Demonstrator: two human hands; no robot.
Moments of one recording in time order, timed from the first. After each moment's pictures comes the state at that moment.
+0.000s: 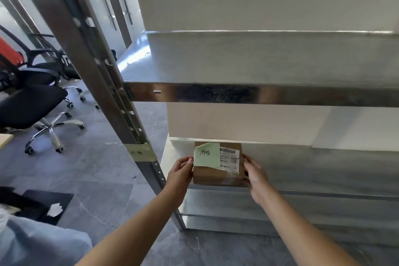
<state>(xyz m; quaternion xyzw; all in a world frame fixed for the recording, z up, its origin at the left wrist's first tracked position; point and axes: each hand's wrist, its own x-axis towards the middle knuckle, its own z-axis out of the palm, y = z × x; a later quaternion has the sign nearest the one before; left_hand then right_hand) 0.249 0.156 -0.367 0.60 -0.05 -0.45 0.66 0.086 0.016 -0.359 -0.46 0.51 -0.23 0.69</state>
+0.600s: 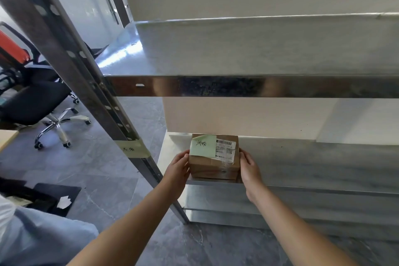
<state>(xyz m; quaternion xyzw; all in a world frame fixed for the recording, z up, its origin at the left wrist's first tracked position) 0.252 0.147 -0.371 0.60 -0.04 -0.47 0.65 0.093 0.017 -0.372 -0.50 0.50 -0.25 0.66</state>
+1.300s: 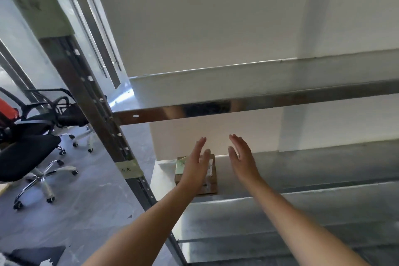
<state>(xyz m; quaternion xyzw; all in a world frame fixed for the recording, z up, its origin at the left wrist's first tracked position) 0.148 0.124 -0.242 0.72 -0.42 -0.25 0.49 0.032 0.020 -0.270 -0.77 0.40 -0.31 0.38</state>
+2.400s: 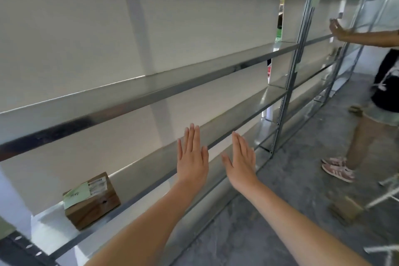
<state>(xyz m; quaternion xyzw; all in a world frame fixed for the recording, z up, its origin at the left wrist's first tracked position) -0.119 0.147 -0.201 0.58 -0.75 -0.04 0.31 -0.268 0.165 -0.213 -0.66 0.68 -0.32 0.09</state>
